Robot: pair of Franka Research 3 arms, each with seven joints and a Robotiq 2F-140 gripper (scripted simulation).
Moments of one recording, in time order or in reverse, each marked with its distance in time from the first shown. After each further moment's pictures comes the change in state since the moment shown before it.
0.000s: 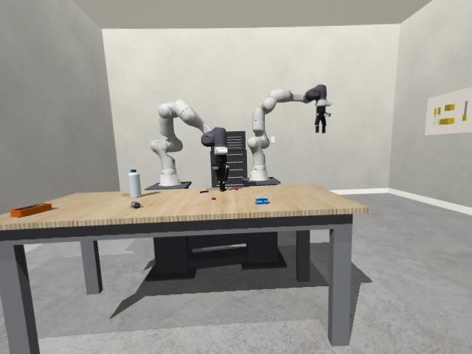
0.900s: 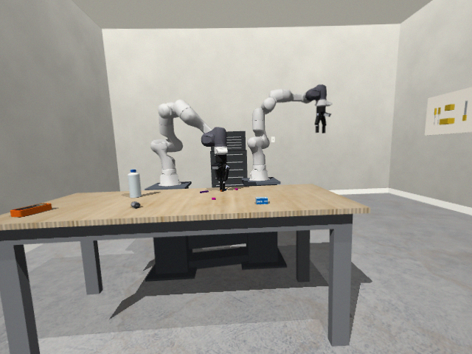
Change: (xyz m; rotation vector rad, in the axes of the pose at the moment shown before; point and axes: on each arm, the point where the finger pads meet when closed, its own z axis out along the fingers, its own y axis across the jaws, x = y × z) left arm 0.000 0.000 0.000 0.000 0.000 0.000; right arm 0.000 0.000 0.000 0.001 0.000 0.000
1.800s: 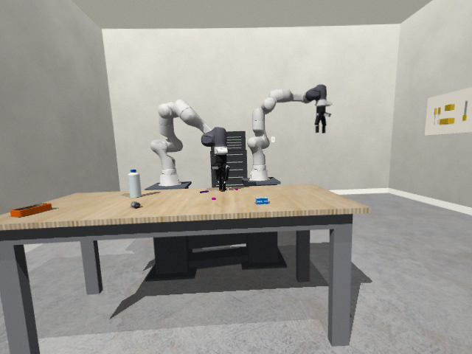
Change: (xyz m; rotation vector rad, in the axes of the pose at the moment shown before) left arm 0.000 0.000 0.000 0.000 0.000 0.000; right arm 0.000 0.000 0.000 -0.001 0.000 0.001
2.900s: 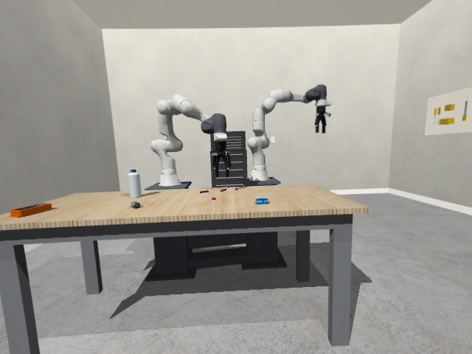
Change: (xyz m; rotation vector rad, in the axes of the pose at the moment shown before) left arm 0.000 0.000 0.000 0.000 0.000 0.000; right arm 0.001 -0.002 -0.088 0.005 0.002 0.012
